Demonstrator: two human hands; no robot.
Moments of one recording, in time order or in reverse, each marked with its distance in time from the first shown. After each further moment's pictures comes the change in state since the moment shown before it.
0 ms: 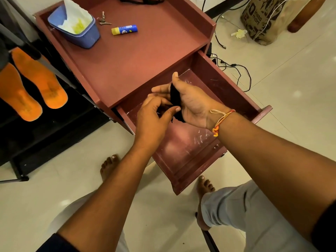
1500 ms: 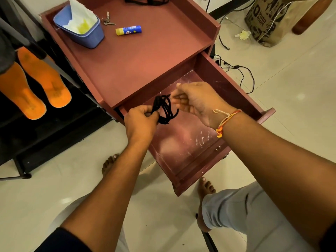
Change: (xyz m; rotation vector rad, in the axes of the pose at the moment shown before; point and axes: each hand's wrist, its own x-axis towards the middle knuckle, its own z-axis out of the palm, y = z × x) left_hand 0.009 -0.020 -0.012 0.013 0.124 -0.460; right_hand 0.003 -0.006 -0.007 -0.280 0.399 -0.084
